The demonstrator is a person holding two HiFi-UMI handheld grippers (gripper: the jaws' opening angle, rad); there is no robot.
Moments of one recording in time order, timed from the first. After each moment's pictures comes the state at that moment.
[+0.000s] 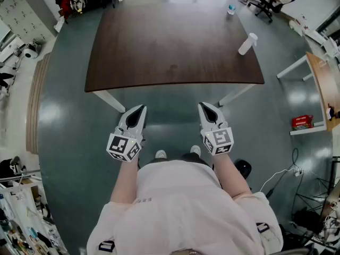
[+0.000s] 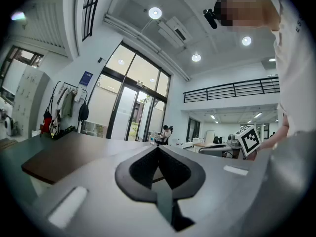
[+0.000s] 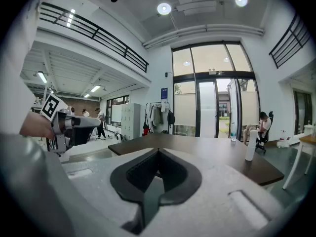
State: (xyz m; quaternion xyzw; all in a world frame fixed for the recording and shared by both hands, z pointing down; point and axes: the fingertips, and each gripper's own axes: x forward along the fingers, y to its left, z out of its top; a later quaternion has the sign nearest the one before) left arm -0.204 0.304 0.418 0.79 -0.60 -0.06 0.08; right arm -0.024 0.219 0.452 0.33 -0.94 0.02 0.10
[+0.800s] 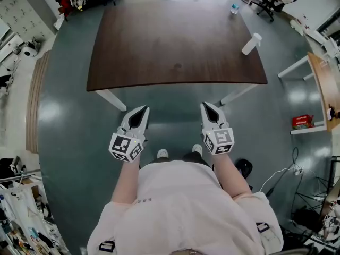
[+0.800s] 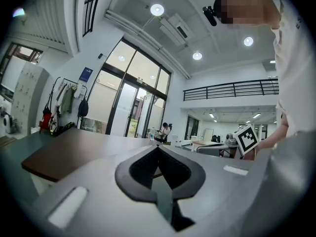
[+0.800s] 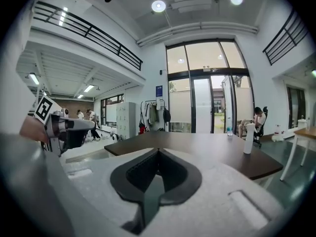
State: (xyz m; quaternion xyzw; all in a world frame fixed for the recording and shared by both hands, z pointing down) left arm -0.223 0.302 0.435 0.80 -0.60 -0.05 0.10; right arm -0.041 0.212 0.467 0.36 -0.93 0.04 0.11
